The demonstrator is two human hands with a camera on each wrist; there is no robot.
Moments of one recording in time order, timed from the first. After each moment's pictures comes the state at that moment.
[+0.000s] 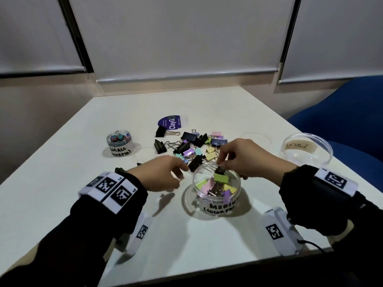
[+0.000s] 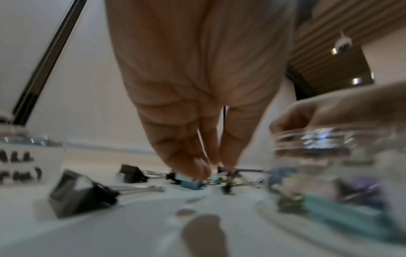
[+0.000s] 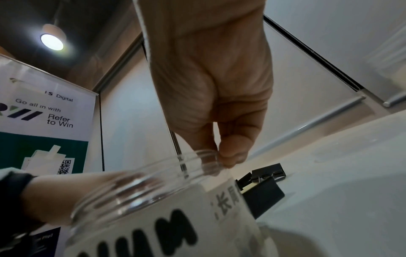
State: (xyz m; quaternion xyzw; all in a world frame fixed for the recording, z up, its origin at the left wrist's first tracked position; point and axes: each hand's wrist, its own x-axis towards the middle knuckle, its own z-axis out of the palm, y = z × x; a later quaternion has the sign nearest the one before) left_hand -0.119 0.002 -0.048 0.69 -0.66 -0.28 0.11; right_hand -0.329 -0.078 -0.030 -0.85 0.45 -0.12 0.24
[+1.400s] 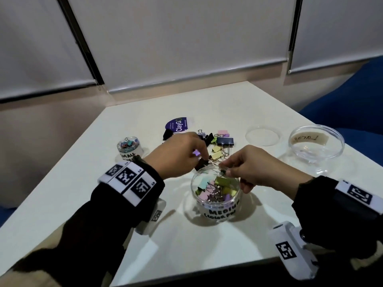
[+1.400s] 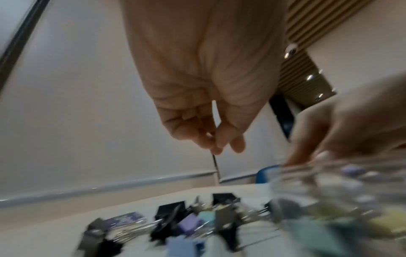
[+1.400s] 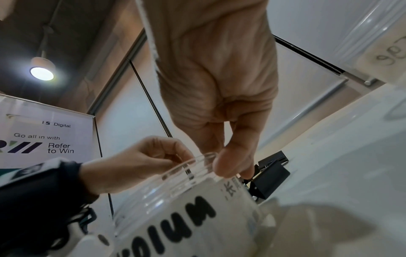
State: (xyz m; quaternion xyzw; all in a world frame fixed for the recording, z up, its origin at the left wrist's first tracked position) left_hand -0.149 -0.009 -0.010 0.62 -0.78 -0.03 0.14; right_hand -0.340 -0.061 -0.044 -0.75 0.46 -0.17 0.43
